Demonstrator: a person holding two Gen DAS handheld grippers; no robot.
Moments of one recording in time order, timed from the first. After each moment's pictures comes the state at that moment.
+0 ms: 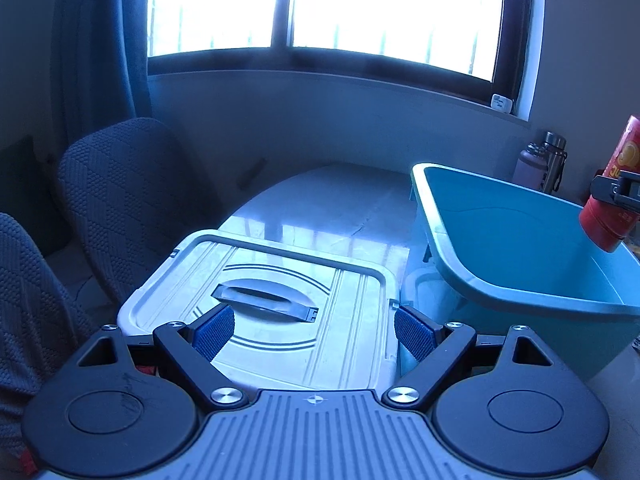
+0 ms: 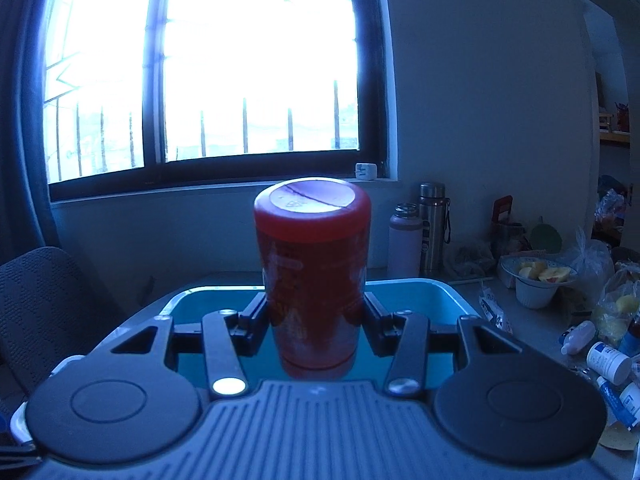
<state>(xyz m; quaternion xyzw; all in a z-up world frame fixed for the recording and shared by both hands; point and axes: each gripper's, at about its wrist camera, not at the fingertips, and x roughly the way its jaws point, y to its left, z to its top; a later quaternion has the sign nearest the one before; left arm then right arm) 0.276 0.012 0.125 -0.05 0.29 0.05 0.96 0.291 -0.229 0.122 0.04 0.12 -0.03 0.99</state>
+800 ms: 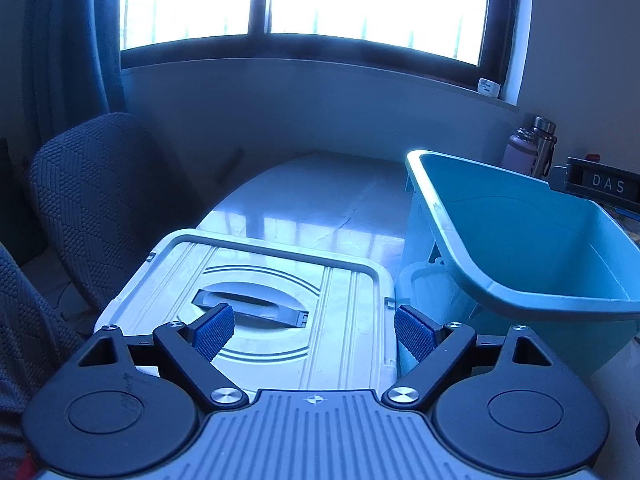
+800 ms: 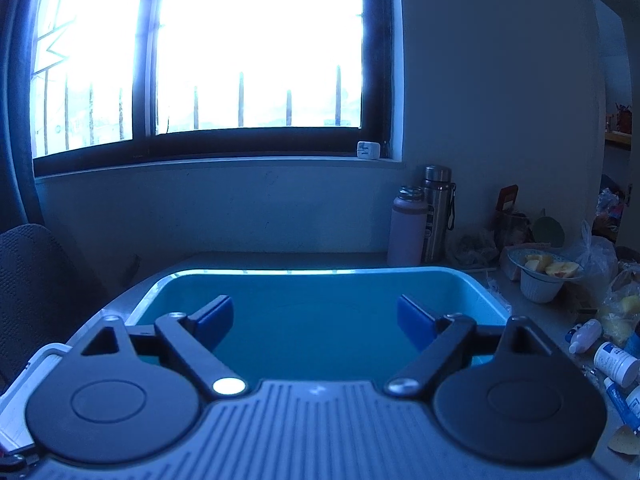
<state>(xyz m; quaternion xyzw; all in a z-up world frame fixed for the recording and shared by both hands) 0.299 0.022 0.109 -0.04 0.30 0.02 0.95 0.322 -0.210 0.112 0.02 0.15 -0.04 0.99</state>
